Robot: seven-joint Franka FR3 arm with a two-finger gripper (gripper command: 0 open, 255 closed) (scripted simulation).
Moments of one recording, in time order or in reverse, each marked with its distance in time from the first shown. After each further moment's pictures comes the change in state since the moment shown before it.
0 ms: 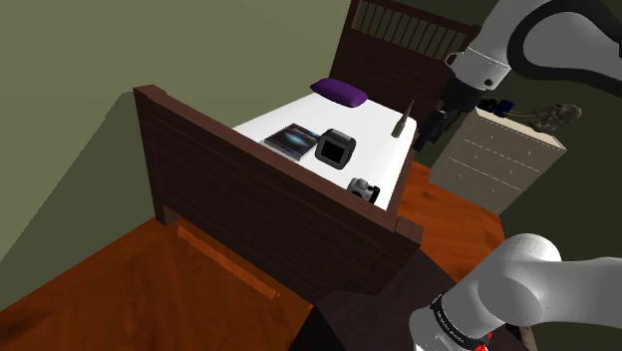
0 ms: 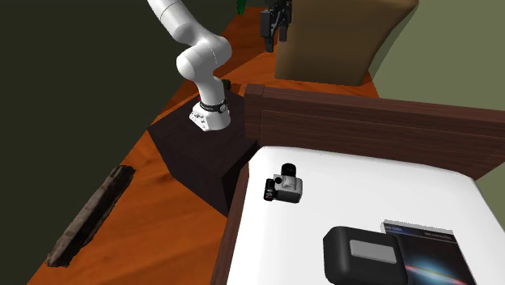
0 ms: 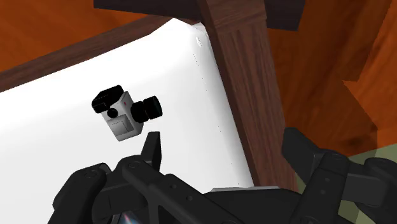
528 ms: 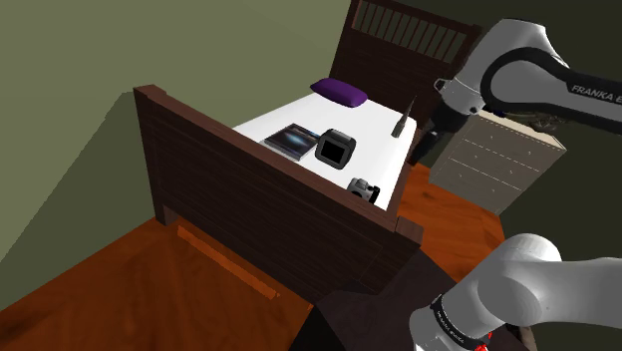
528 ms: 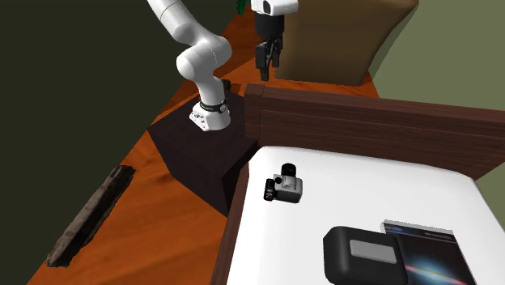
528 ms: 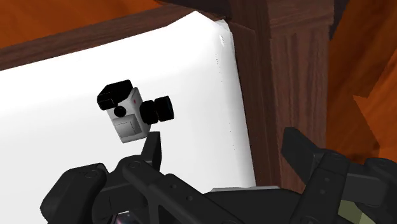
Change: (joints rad) arm -0.004 -0.002 -0.112 -0.161 -0.070 0.180 -0.173
